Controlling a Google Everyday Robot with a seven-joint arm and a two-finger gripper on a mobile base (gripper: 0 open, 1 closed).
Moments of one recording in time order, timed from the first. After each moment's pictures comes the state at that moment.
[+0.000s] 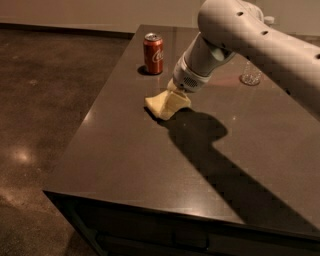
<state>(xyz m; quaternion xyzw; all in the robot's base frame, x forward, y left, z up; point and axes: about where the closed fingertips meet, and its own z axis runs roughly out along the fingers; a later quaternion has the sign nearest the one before) 0.622 -0.034 0.846 -0.61 0.75 0.10 0.23</state>
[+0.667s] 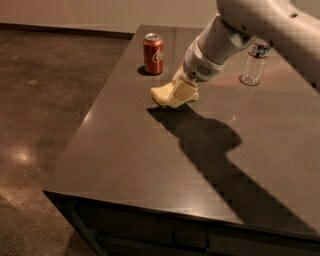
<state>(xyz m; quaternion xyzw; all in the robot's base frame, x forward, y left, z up) 0.611 -0.048 0.887 -0.63 0.73 0.10 0.25</state>
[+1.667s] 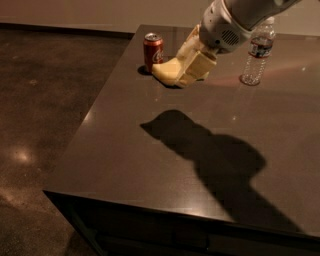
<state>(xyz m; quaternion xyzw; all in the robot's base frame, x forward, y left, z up) 0.573 -0.061 0.979 -0.66 0.68 0.11 0.30</state>
